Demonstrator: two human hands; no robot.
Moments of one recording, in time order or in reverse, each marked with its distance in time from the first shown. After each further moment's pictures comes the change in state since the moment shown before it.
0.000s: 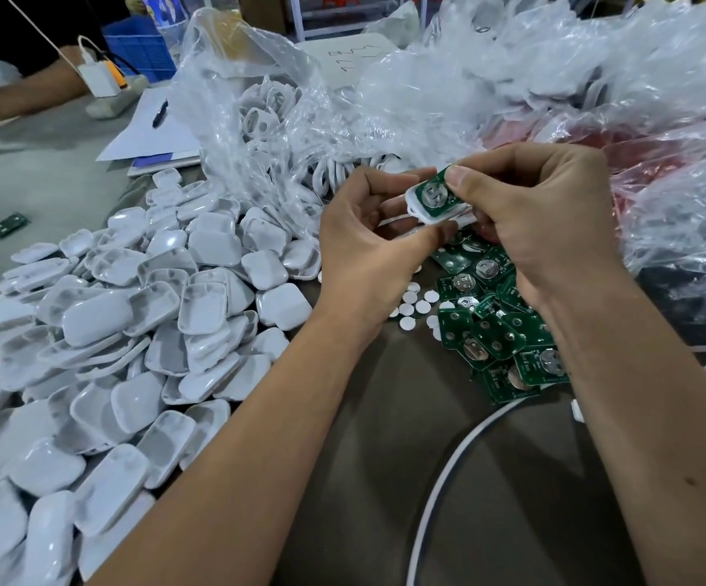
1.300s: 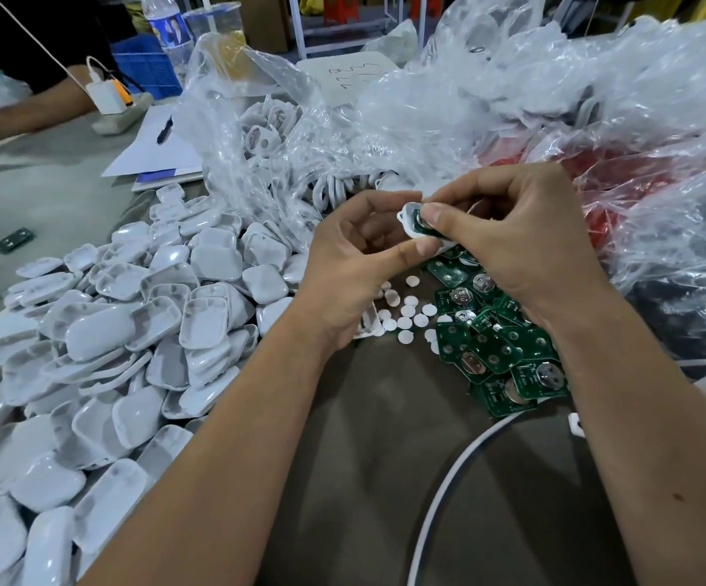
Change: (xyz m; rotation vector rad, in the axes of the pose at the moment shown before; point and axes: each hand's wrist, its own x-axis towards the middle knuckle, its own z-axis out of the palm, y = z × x) left_hand 0.012 -0.003 -0.022 -0.138 -0.227 -0.118; right_hand 0.000 0.000 -0.004 -0.310 -0.154 -0.134
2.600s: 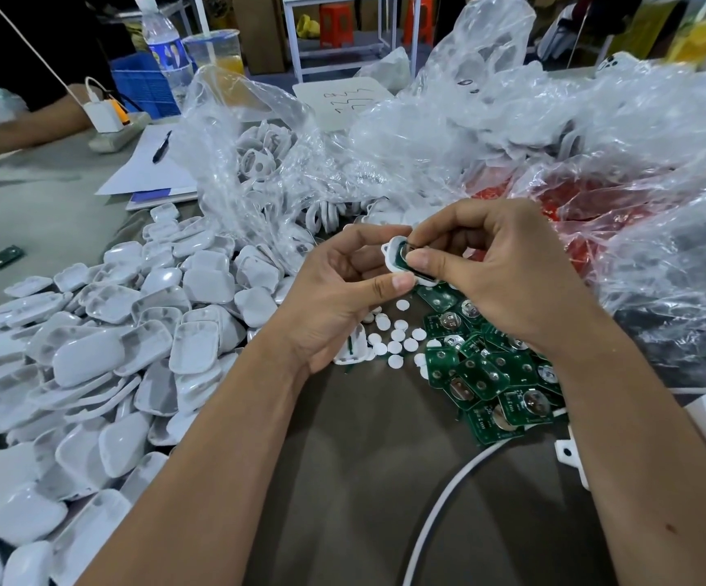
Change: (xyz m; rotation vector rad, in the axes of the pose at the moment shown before) left_hand 0.001 0.003 -0.013 -0.124 -0.147 -0.132; right_hand 0.001 -0.001 -0.010 0.002 -0.216 -0.043
